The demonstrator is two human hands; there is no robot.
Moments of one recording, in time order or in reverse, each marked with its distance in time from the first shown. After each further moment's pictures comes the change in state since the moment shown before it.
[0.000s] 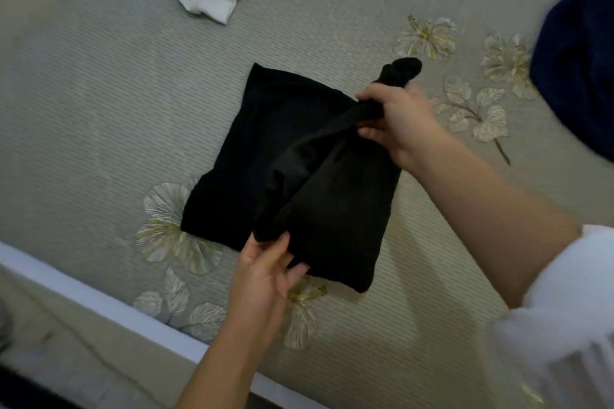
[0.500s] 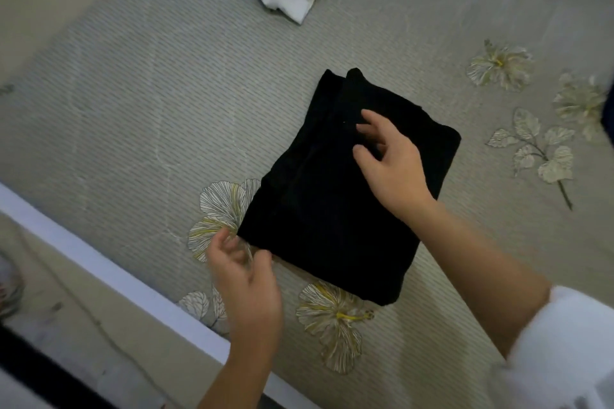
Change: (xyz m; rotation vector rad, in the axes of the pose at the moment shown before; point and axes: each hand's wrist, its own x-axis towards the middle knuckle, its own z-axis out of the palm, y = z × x) left_hand 0.015 0.035 -0.060 0.612 0.645 0.360; right_hand 0.005 0.071 0.071 -0.802 -0.182 -0.516
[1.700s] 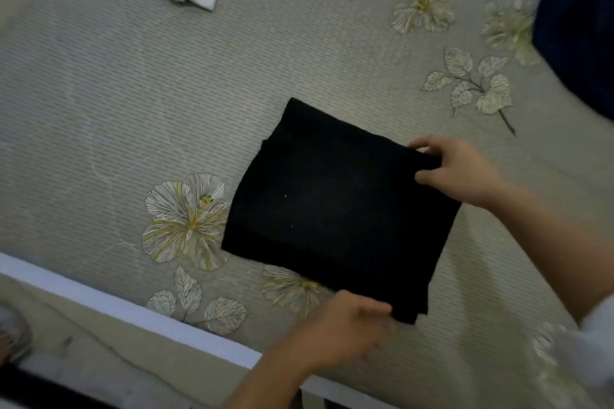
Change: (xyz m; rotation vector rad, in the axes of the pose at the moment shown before) left_hand -0.088 -0.015 0.048 0.613 -1.386 -0.340; right_hand -0.067 0.093 -0.133 -0.371 -0.184 0.403
